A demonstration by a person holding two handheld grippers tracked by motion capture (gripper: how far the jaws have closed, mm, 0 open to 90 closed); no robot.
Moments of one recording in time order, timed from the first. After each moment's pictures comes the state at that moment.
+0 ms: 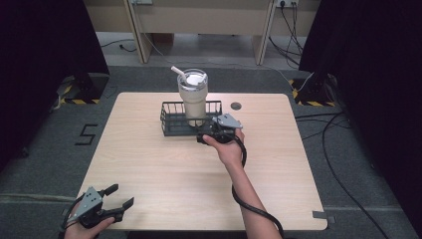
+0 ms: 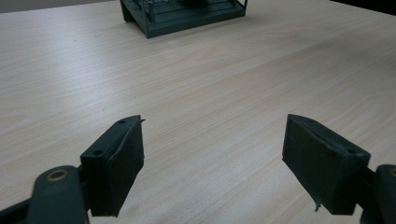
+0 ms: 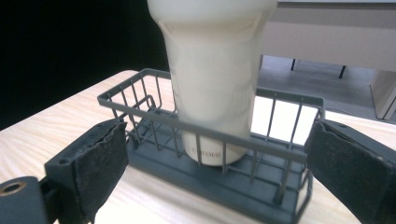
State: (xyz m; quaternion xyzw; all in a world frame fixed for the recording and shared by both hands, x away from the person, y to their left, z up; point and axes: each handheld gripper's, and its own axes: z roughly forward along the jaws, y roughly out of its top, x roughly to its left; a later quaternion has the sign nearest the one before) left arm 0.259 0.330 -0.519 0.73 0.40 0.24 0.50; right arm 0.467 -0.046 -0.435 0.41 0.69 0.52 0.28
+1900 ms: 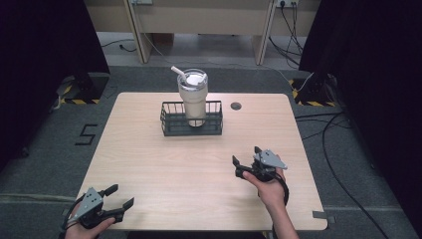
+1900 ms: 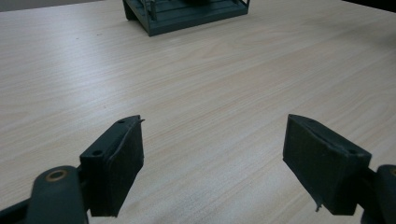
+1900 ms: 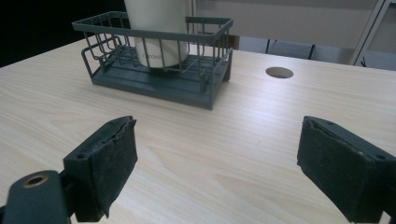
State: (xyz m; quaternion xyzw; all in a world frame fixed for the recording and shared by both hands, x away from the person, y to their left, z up) left arm 0.258 0.329 -0.520 0.73 0.40 0.25 0.50; right arm 0.371 -0.159 -0.473 0.43 0.69 0.50 0.30
